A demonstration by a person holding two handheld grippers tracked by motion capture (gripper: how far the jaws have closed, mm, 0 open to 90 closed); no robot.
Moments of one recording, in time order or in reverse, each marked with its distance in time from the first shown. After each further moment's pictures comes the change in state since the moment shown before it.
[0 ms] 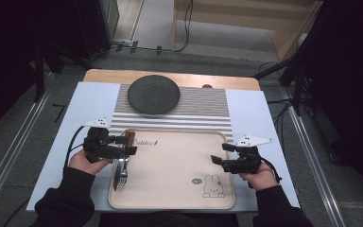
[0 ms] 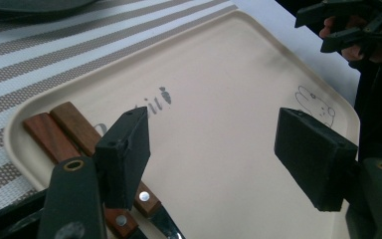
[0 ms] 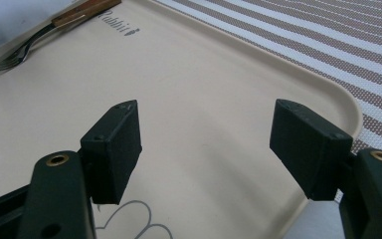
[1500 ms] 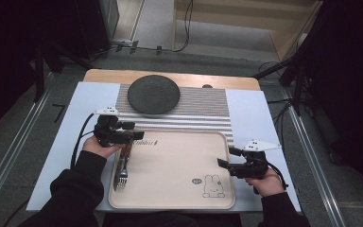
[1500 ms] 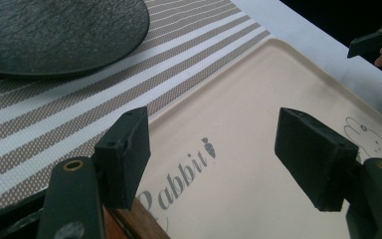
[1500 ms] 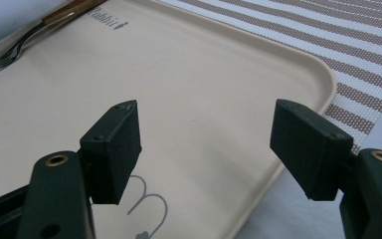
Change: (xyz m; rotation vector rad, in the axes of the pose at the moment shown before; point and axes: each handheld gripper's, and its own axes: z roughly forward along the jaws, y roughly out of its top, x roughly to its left) left arm 0.019 0.030 0.034 -0.035 0.071 0.060; right arm -0.003 -0.015 -0.015 -0.007 -0.032 0.052
